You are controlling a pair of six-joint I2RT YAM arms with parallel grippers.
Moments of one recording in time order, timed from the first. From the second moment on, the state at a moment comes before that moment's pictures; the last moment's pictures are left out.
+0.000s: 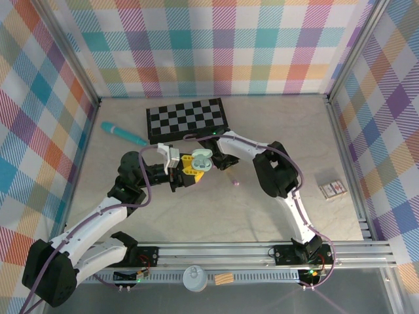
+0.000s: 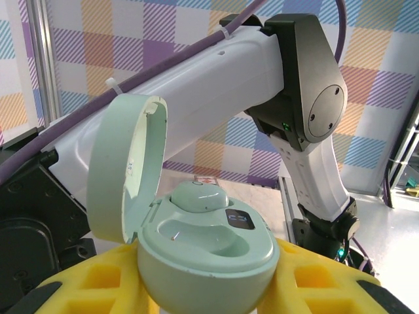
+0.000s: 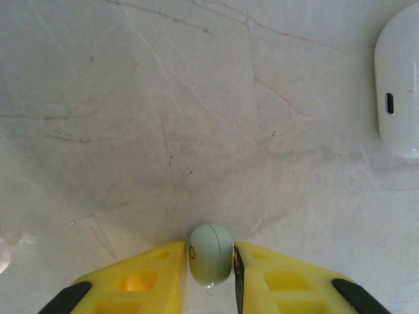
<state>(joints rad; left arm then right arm) -0.49 0.96 0.56 0.46 0.90 -0.13 0.74 2.28 1.82 -1.10 0.41 0.34</state>
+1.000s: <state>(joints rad) -0.49 1.00 0.56 0.46 0.90 -0.13 0.71 2.12 1.74 -1.08 0.36 0.35</state>
